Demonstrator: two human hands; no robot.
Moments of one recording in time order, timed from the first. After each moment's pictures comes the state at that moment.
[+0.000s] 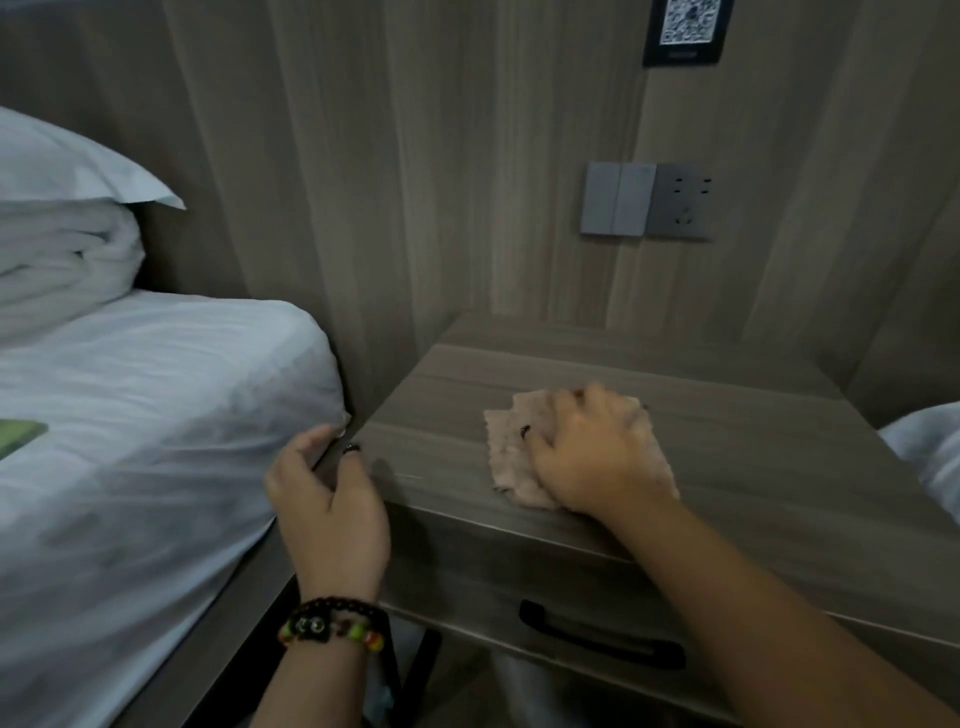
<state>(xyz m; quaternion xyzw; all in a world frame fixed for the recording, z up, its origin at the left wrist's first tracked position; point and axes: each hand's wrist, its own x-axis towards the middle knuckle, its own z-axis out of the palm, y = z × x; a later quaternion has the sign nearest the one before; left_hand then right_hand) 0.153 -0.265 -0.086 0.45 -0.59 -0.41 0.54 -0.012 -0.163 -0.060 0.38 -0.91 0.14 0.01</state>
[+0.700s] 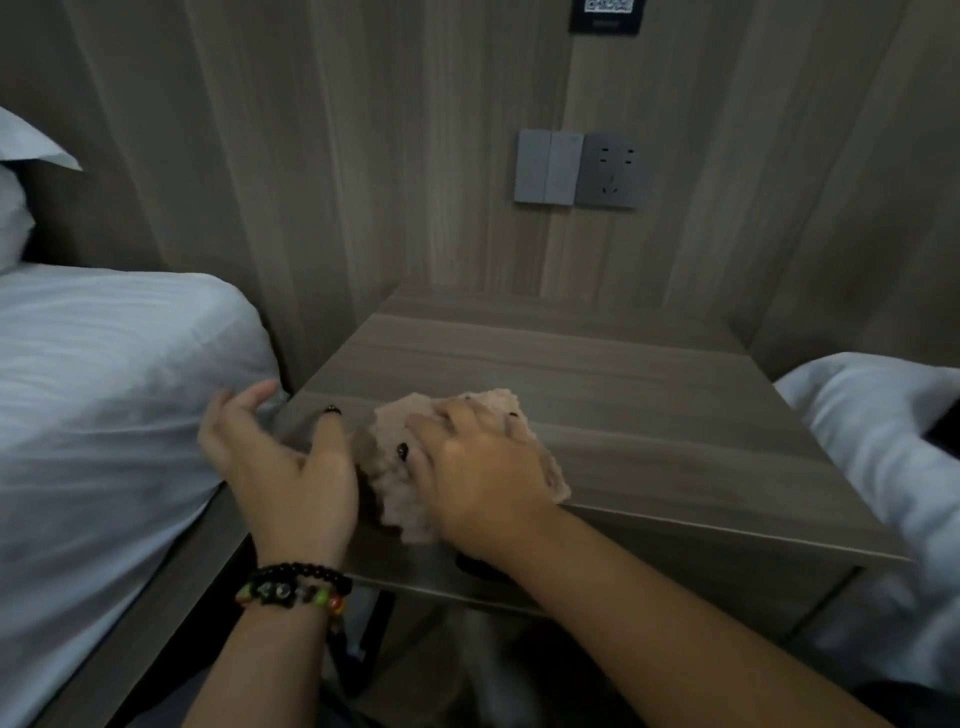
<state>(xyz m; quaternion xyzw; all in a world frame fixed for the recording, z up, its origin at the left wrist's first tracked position) 0.144 -0.237 -0.080 0.39 -0.62 -0.41 0.54 0.051 -0.145 -0.079 0.50 -0.86 0.14 0.04</state>
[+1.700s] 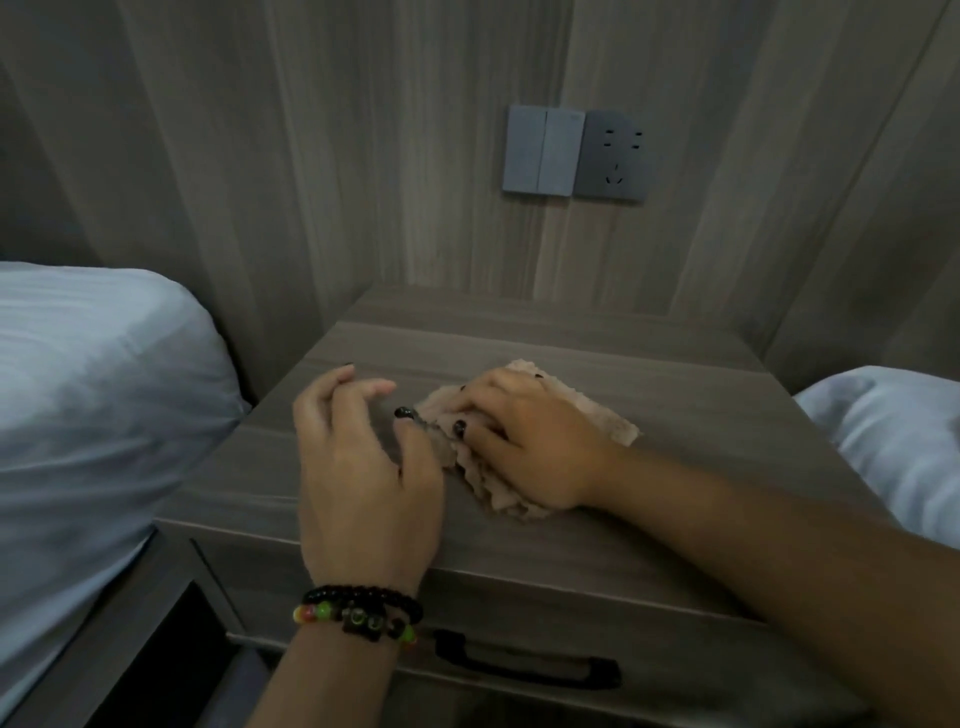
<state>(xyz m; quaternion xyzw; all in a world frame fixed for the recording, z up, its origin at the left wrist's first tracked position) 0.071 -0.232 -0.089 0.31 -0.76 -0.29 0.48 -0.073 -0.156 -0.078 0.59 -0.79 0.20 -0.01</state>
